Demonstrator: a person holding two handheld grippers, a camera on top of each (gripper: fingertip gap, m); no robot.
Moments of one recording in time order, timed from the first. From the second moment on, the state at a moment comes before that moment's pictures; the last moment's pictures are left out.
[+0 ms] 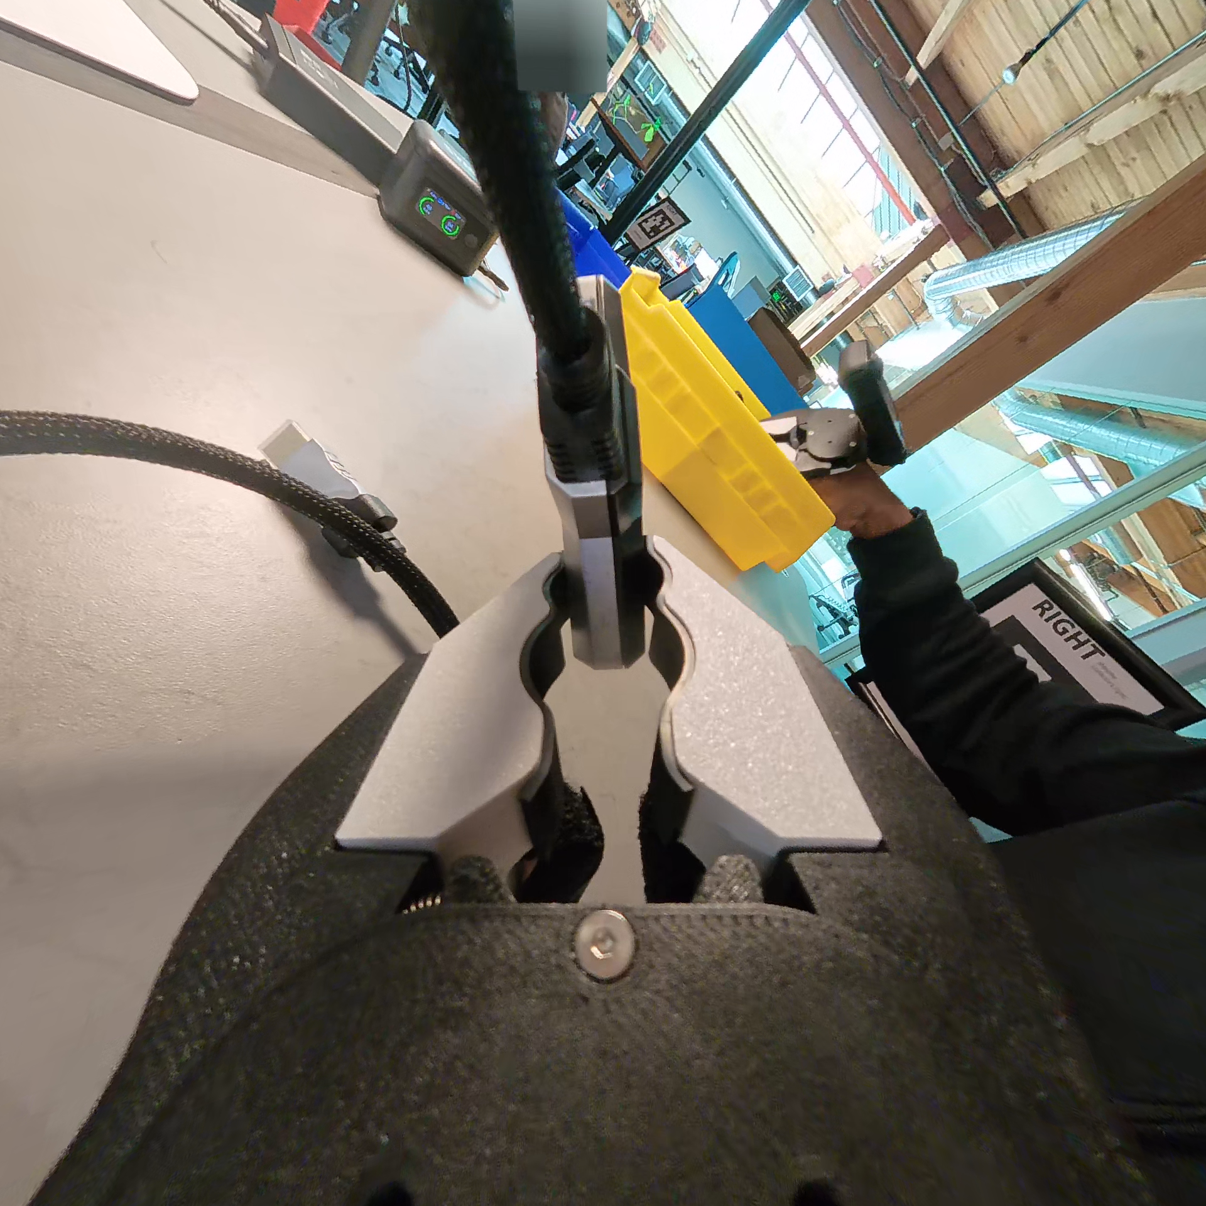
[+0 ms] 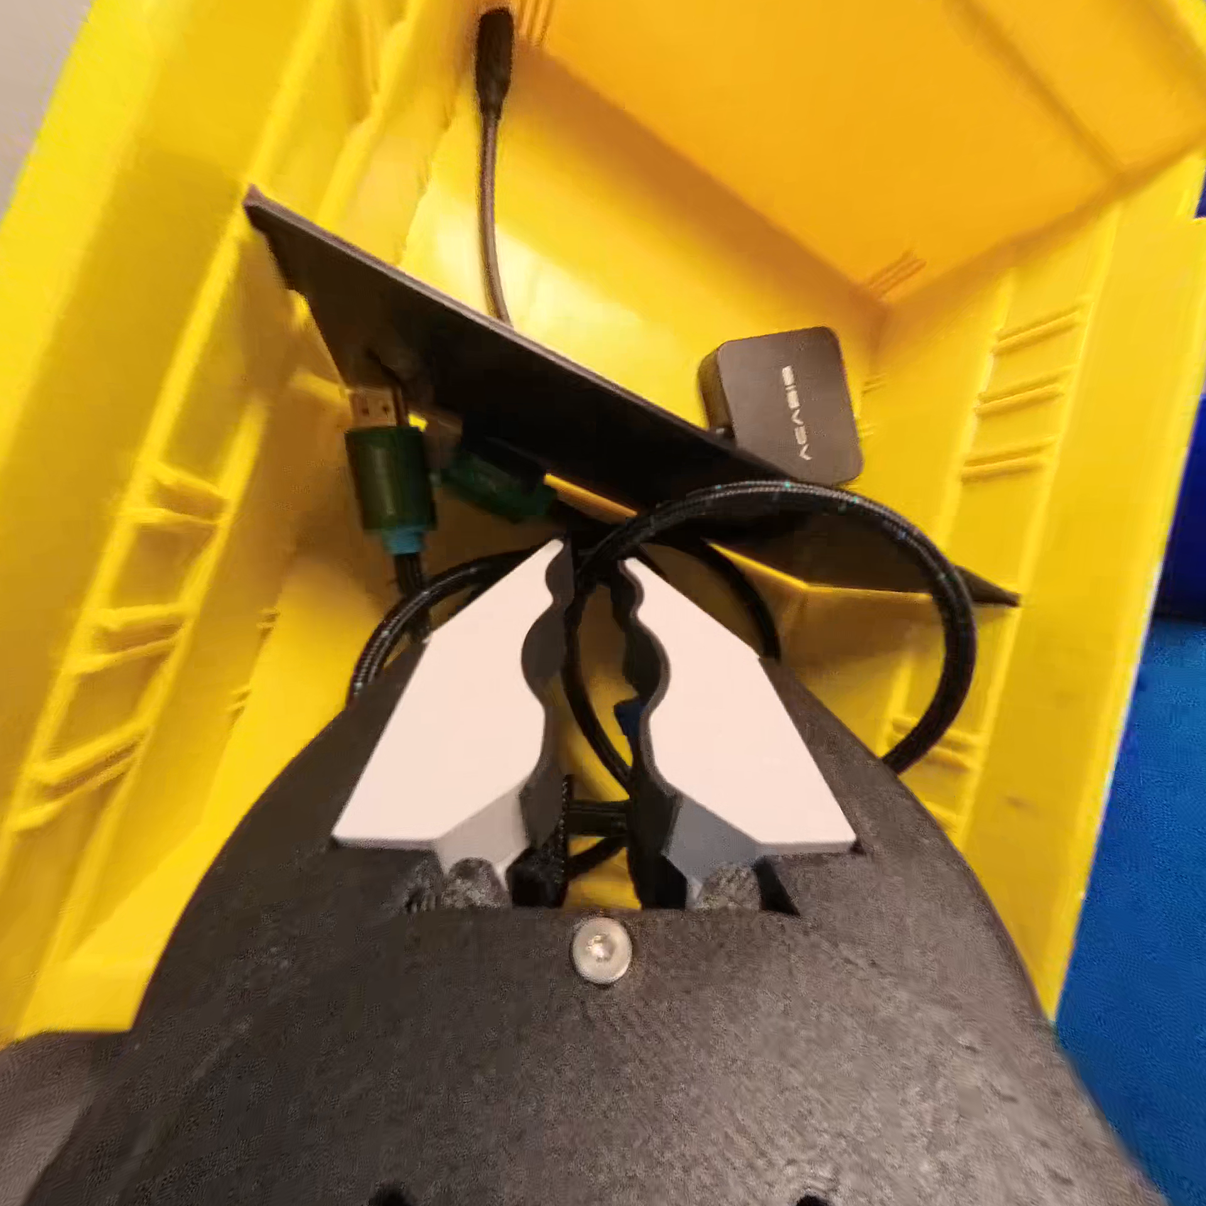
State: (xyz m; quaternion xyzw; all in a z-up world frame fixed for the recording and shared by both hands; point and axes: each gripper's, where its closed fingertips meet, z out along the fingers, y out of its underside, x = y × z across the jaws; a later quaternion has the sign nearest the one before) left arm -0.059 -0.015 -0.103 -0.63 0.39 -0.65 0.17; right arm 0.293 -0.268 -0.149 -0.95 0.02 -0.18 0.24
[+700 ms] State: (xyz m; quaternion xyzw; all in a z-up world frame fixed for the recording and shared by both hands) left arm -0.056 -0.025 -0.107 -0.63 0.43 -0.63 0.17; right arm 0.268 -0.313 -0.047 -0.93 0.03 -0.20 0.32
